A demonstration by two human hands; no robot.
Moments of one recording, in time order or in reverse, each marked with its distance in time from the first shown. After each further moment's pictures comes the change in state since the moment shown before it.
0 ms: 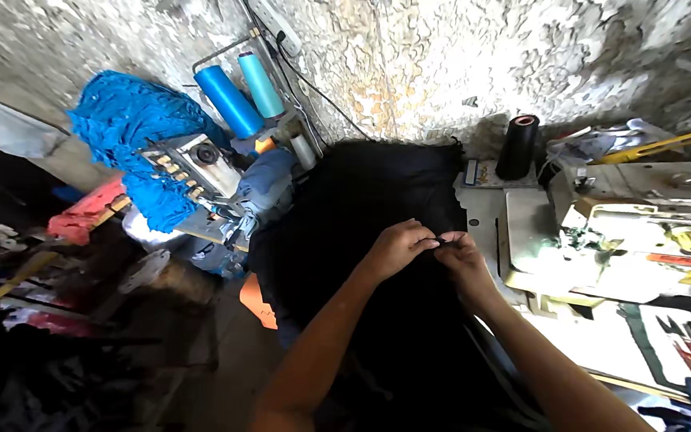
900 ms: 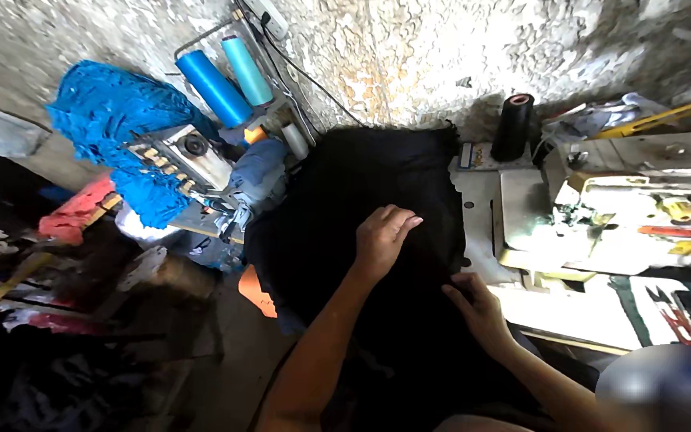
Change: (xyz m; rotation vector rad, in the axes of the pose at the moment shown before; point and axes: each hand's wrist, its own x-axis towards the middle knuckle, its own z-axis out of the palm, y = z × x) left_hand -0.022 0.020 0.008 0.210 0.408 -0.046; right_hand -0.090 0.051 -0.029 -0.556 0.069 -0.250
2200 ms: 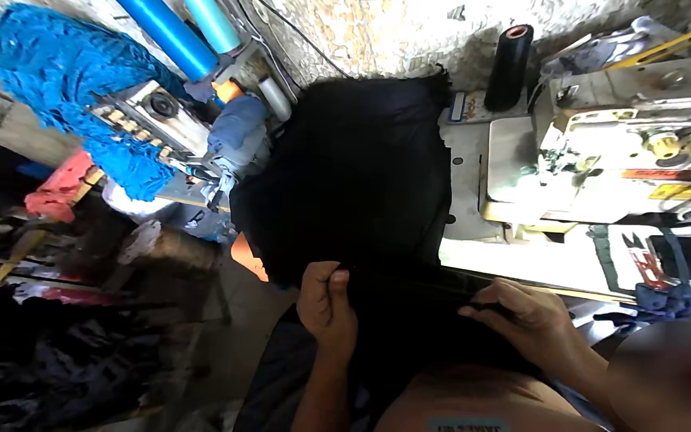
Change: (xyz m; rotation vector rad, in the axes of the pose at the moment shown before) left_hand -0.116 0.099 -0.046 -0.188 0.452 -0.253; right_hand -0.051 -0.060 -0.091 -0.120 -0.189 -0.350
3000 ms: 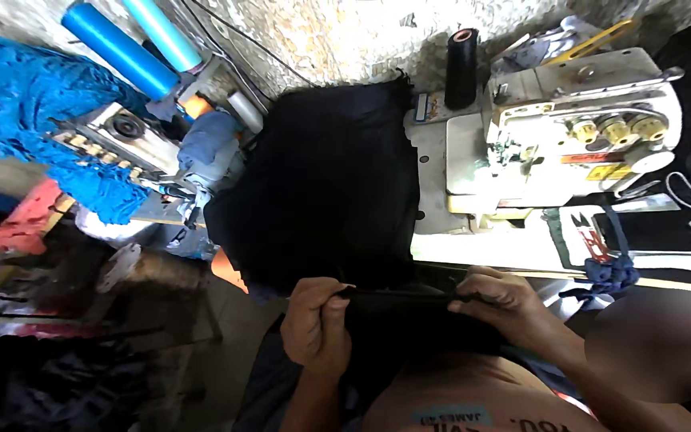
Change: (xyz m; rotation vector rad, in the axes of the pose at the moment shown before) left_hand -0.001 0.041 0.018 -0.101 -0.130 0.156; right_hand -0.020 0.016 -0.026 0.260 -0.058 0.117
